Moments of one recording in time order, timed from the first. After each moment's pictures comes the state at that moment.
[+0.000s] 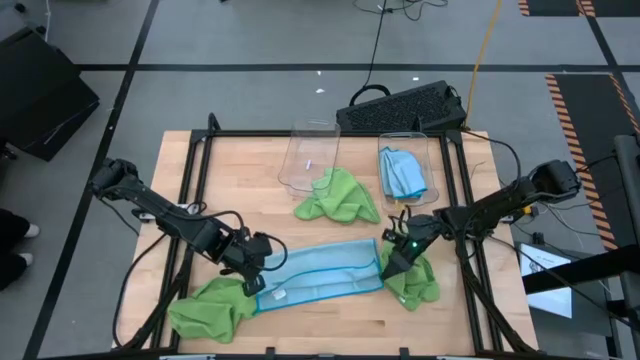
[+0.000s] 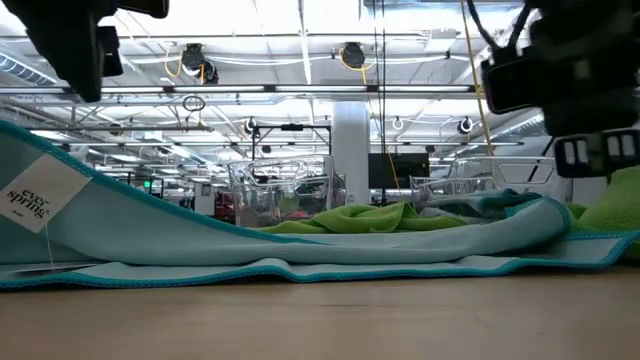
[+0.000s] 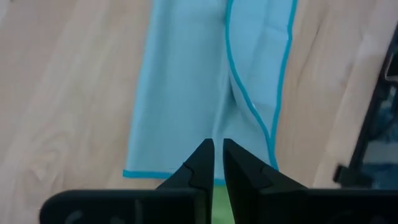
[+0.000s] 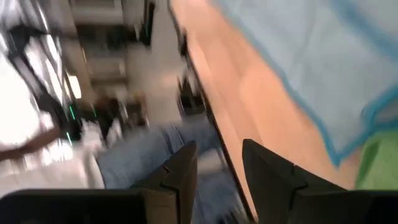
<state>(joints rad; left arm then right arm) -0.50 1.39 1.02 -0.79 -0.10 -0.90 0.26 1.21 0.33 0.44 -0.44 1.39</state>
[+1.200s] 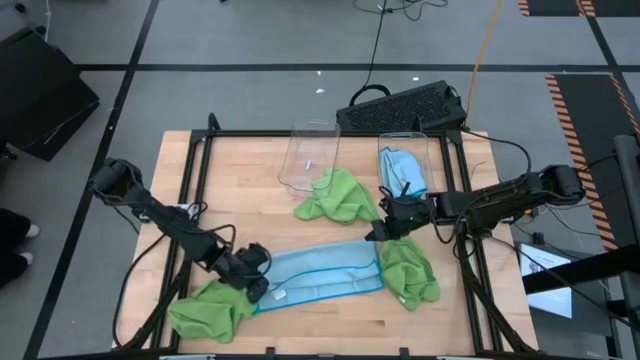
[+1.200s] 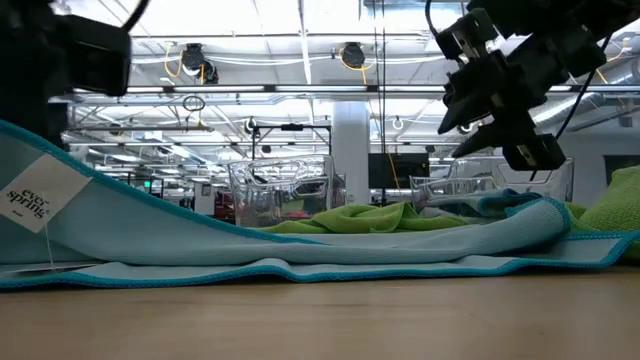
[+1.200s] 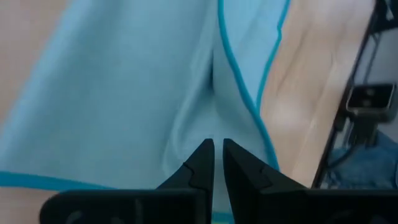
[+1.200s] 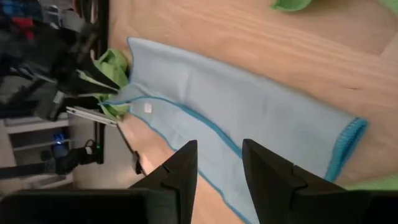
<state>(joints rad) -0.61 1.39 0.64 -0.17 -0.12 -1.25 0.07 1.18 0.50 0.02 -0.16 1.36</state>
